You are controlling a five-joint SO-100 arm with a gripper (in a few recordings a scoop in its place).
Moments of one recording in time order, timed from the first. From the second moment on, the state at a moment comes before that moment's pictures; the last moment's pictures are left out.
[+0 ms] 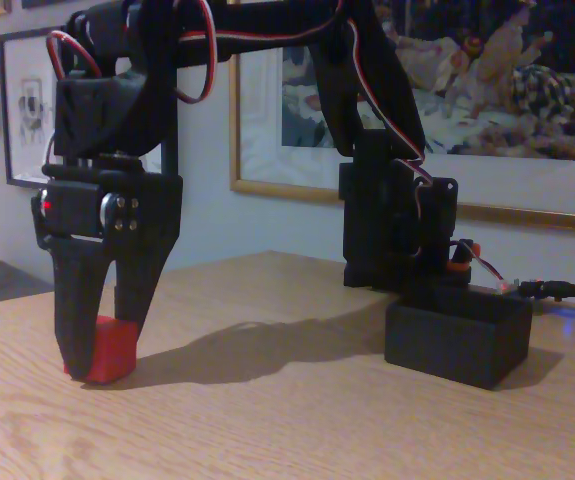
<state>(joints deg) 4.1 54.9 66.9 75.9 14.4</state>
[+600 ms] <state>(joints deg) 22.6 94.9 80.4 94.0 10.9</state>
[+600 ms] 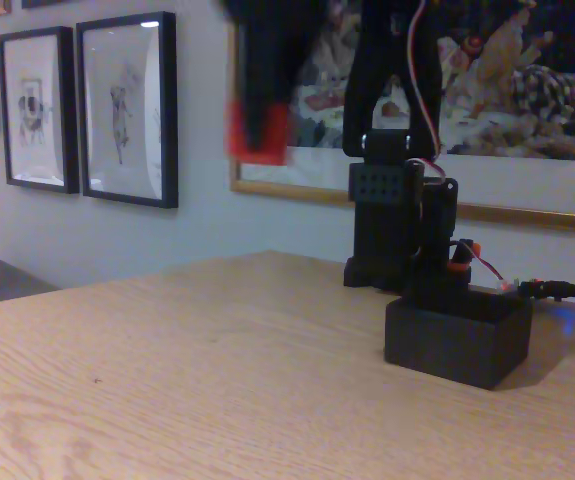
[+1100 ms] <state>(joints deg) 52.1 92.0 96.7 93.4 -5.0</state>
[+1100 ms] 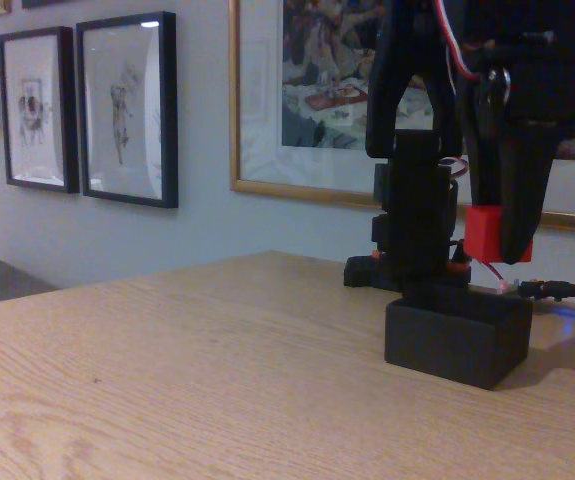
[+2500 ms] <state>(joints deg) 35.2 99.0 99.4 91.0 -1.0</state>
